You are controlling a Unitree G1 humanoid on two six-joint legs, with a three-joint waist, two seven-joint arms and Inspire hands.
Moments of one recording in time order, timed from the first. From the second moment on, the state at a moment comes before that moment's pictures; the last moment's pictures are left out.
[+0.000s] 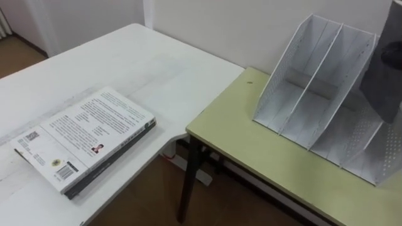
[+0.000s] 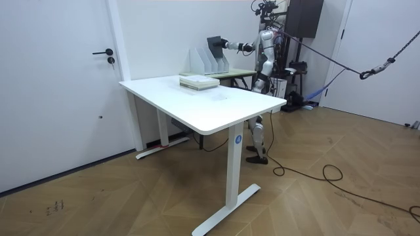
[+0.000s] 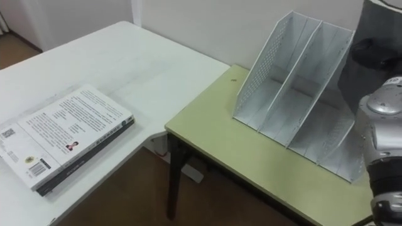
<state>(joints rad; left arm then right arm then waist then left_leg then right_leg) 0.23 0.26 -0.05 0.94 -0.36 0.11 -0.27 -0.74 -0.60 -0.11 0.74 0.16 0.15 -0.54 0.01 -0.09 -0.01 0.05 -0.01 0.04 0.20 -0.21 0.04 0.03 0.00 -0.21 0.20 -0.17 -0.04</state>
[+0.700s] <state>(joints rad) 0.24 0.27 0.00 0.94 -0.36 0.12 -0.28 -0.75 -0.66 -0.11 0.74 0.19 0.16 -0.55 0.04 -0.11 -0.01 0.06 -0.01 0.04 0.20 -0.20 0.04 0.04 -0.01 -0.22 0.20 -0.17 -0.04</state>
